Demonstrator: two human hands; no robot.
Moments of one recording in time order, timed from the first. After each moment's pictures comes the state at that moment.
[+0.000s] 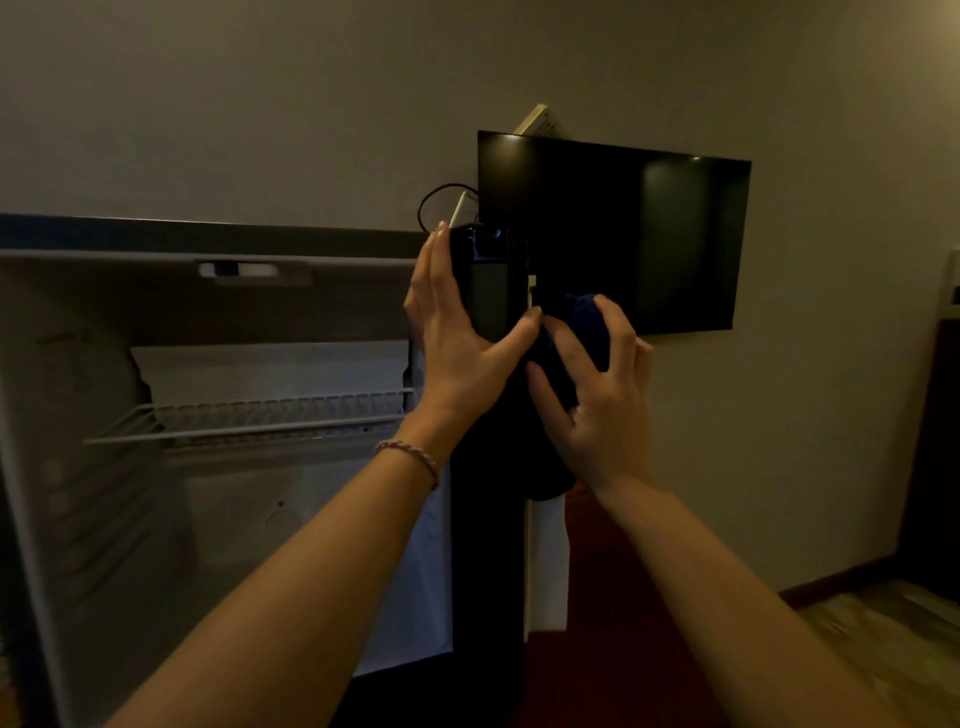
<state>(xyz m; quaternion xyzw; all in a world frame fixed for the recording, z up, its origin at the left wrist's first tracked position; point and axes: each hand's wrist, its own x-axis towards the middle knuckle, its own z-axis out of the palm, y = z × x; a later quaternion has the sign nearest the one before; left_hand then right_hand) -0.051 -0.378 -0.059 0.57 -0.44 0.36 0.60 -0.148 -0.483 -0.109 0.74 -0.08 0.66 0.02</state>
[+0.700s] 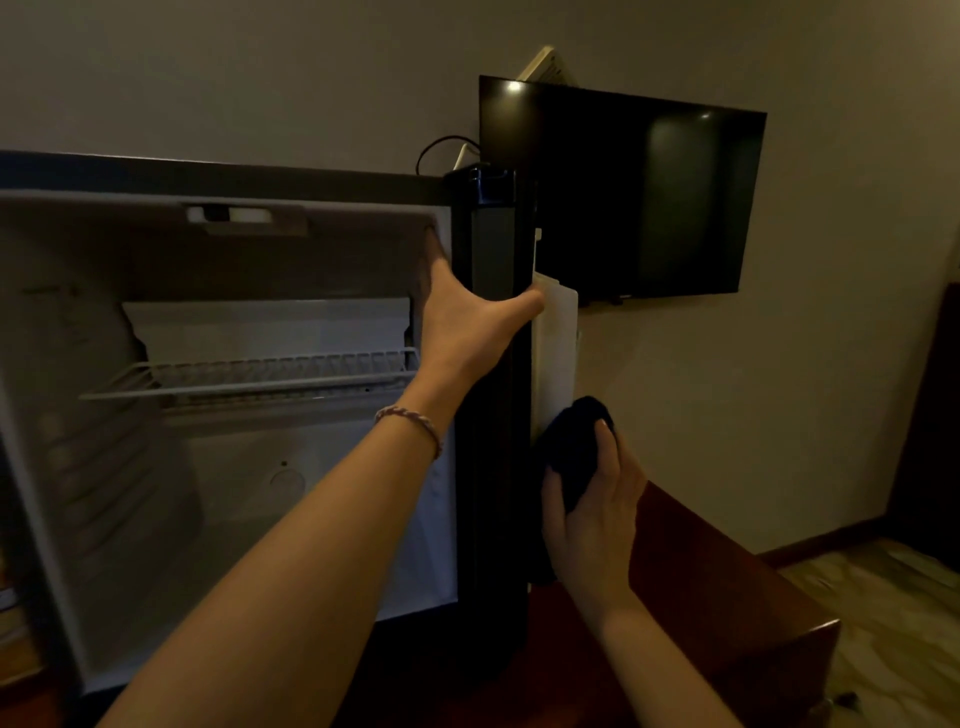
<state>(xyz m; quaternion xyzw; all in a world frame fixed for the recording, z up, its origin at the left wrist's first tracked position) -0.051 -0.369 -0.068 0.62 -0.39 0.12 0.67 -0.141 -0.468 -0.262 0.74 -0.15 0.65 -0.10</state>
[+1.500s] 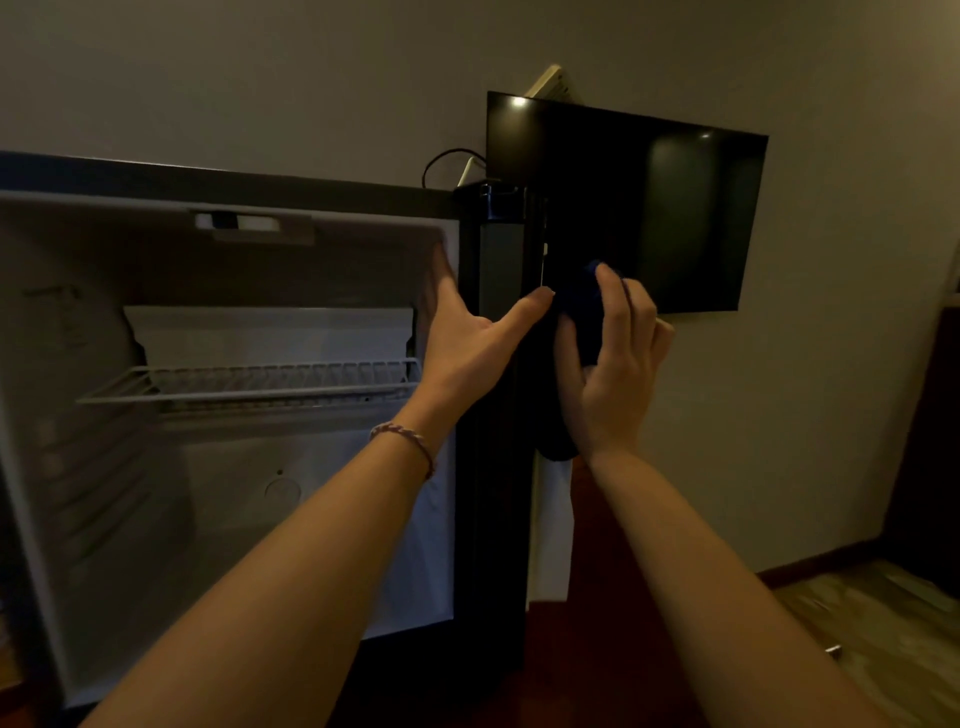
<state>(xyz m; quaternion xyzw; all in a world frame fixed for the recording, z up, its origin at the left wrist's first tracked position) -0.047 -0.370 -0.075 0.60 -0.41 0.11 0.67 -0.122 -0.488 -0.116 0.67 -0.10 0.73 -0.05</state>
